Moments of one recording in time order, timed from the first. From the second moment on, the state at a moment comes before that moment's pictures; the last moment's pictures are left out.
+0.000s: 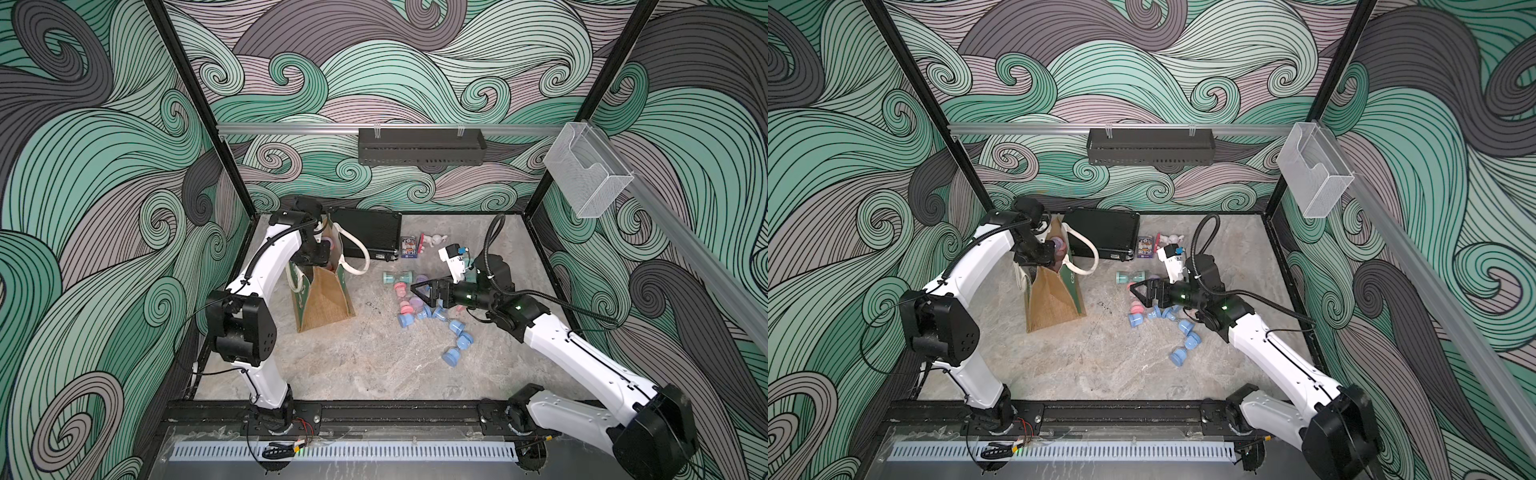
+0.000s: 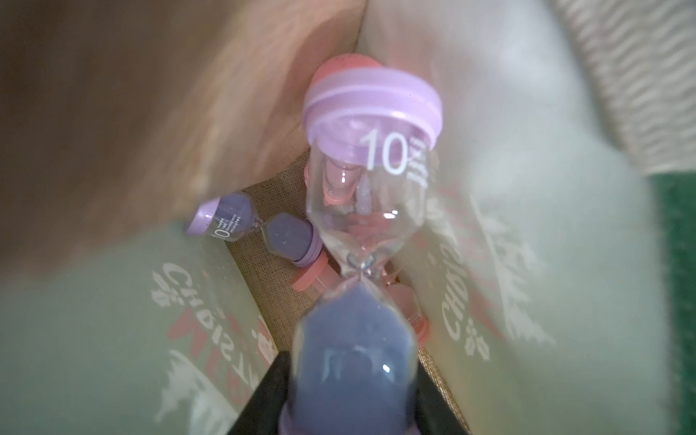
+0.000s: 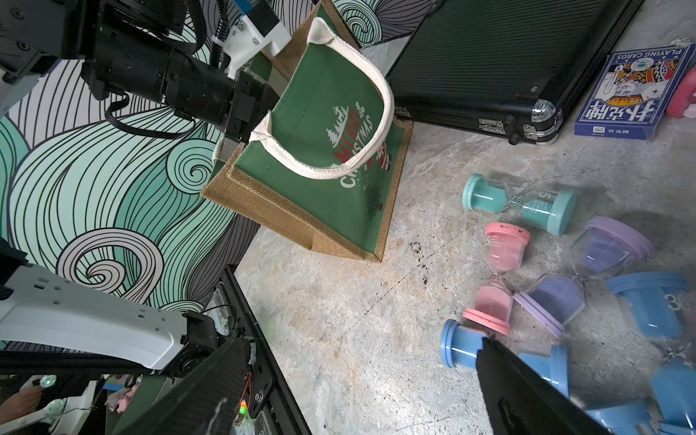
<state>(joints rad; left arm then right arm) -0.17 1.75 1.67 -1.20 -0.01 -0.12 0.54 1.11 0.82 -0.20 -0.49 0.46</state>
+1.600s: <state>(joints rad) -0.71 1.37 1.05 -0.56 0.24 -0.15 0.48 0.87 0.66 -0.63 -0.38 0.54</state>
